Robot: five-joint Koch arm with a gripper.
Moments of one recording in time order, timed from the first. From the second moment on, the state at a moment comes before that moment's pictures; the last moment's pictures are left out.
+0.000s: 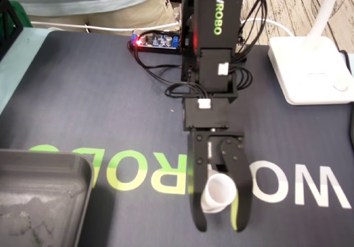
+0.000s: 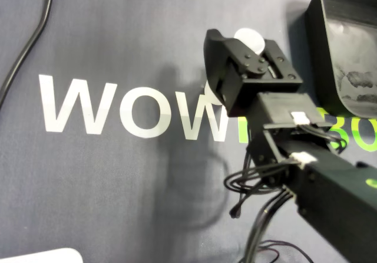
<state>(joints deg) -5.0 87.1 140.3 -30.2 -94.2</state>
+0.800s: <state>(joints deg) -4.0 87.4 143.2 -30.2 -95.2</state>
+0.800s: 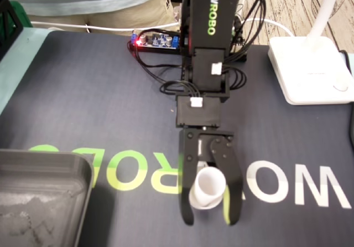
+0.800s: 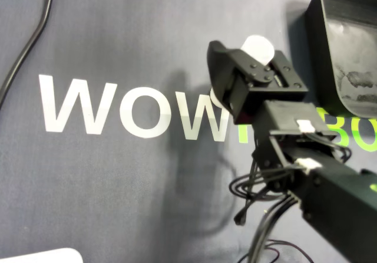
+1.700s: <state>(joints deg) -8.1 120.7 146.3 -21.5 -83.8</state>
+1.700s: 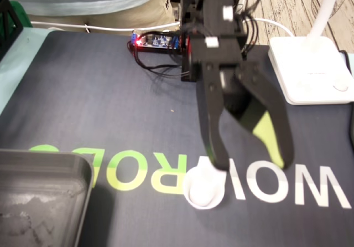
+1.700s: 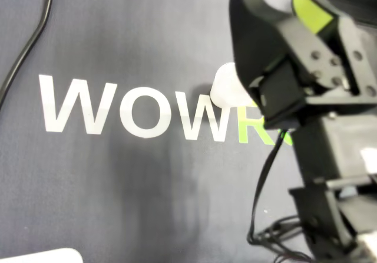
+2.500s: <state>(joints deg) 6.2 133.1 165.1 11.2 -8.2</state>
